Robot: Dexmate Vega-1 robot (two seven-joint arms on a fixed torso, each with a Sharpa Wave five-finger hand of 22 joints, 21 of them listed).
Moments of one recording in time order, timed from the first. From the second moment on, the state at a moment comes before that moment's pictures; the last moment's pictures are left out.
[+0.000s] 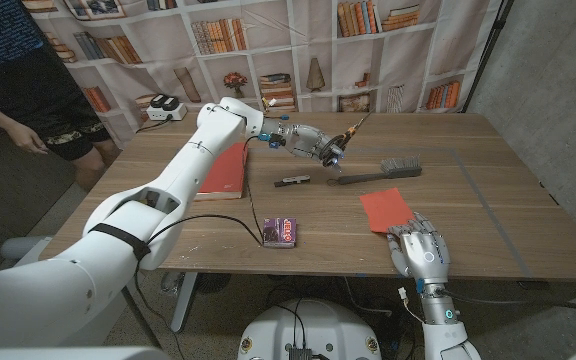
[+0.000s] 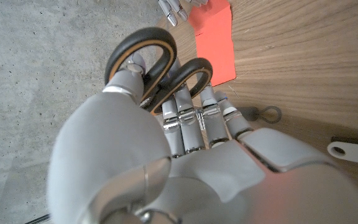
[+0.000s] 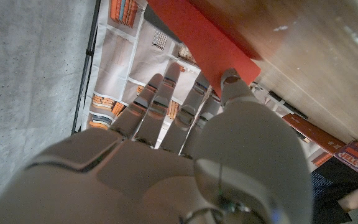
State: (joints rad) left arm 0.32 0.21 0.42 -1.21 -0.05 0.53 -1.14; left_hand 1.10 0.09 0.44 -0.20 0.17 0.85 0.09 0.52 0.69 0.97 0.03 0.53 0.75 0.74 0.09 0.22 0.27 0.29 0.16 0.20 0.17; right arm -1.53 -0.66 -0.55 -1.83 -1.09 -0.66 -0.95; right_hand 1.05 0.09 0.30 -0.15 0.24 1.01 -0.22 0.39 0.21 1.04 -0.22 0.31 0.19 0.84 -0.10 0.22 0.18 0.49 -0.05 0.24 0.19
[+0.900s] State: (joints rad) left arm 0.29 0.19 0.44 -1.07 -0.04 0.44 -1.24; left_hand 1.10 0.09 0.44 -0.20 0.17 0.85 0.11 0.50 0.66 0.97 0.02 0.58 0.81 0.75 0.11 0.26 0.30 0.36 0.21 0.21 0.17; right arm -1.51 -0.70 -0.50 -1.95 -1.20 -0.73 -0.96; right_hand 1.08 0.10 0.30 -0.15 0.23 1.03 -0.21 0.39 0.20 1.09 -0.21 0.31 0.19 0.90 -0.12 0.23 0.19 0.51 -0.05 0.24 0.19
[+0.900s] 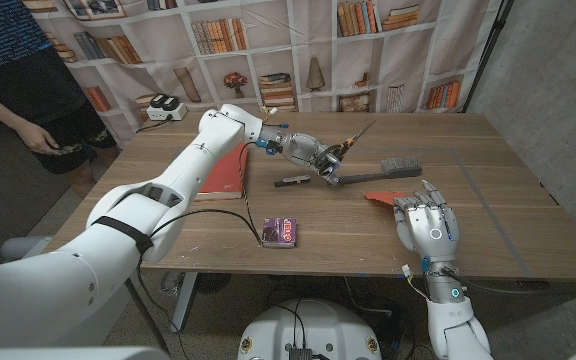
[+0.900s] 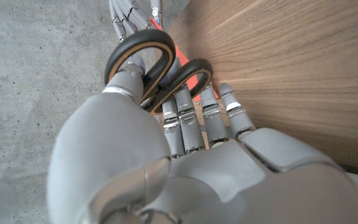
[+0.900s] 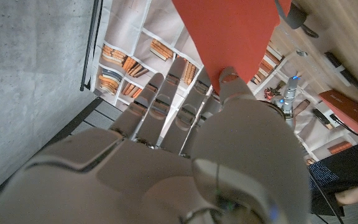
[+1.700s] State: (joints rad) left arm 0.42 0.26 0.42 -1.29 -0.13 0.55 -1.26; left_hand 1.09 0.09 0.44 -0.20 0.17 0.85 0.11 0.50 0.68 0.97 0.02 0.59 0.82 0.76 0.11 0.25 0.29 0.38 0.21 0.21 0.17; right arm -1.52 -0.74 -0.42 -2.04 -1.39 -0.84 -0.91; right_hand 1.08 0.10 0.30 -0.15 0.22 1.04 -0.20 0.39 0.20 1.10 -0.21 0.31 0.19 0.92 -0.13 0.21 0.18 0.50 -0.05 0.24 0.20
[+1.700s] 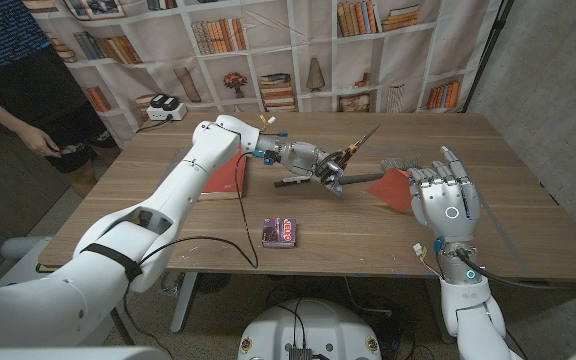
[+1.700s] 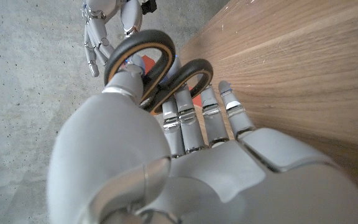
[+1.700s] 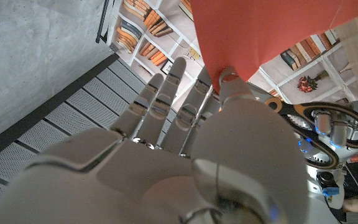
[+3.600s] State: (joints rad) left arm 0.41 0.25 0.48 -1.20 -0.17 0.44 -1.36; left_hand 0.89 0.02 0.48 -0.09 0.17 0.93 0.10 0.45 0.61 1.05 -0.02 0.62 0.80 0.89 0.00 0.23 0.27 0.43 0.21 0.21 0.17; right arm -1.37 -0.75 -0.38 -2.00 -1.36 -0.83 -0.90; right_hand 1.09 0.10 0.29 -0.14 0.22 1.04 -0.21 0.37 0.19 1.10 -0.21 0.29 0.19 0.93 -0.13 0.19 0.18 0.48 -0.05 0.23 0.20
